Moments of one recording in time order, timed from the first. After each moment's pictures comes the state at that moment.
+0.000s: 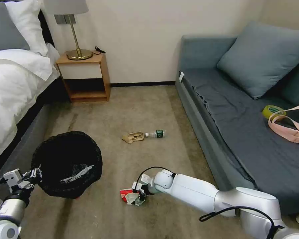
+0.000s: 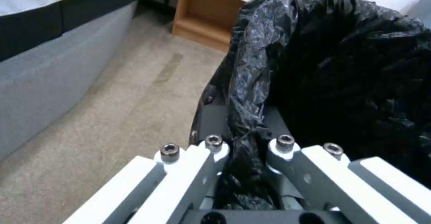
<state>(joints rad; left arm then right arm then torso) 1.59 -1.28 -1.06 -1.94 -0.74 0.23 0.15 -0.39 1.33 -0.94 0.94 0.46 -0.35 -0.45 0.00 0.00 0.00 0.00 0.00</state>
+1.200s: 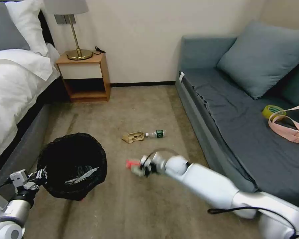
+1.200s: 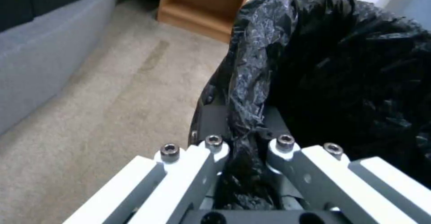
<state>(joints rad) 1.60 -1.26 -1.00 -1.93 -0.73 0.23 0.15 -0.37 1.09 -0.49 1.33 0.56 -0.38 -0.25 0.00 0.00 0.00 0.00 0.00</state>
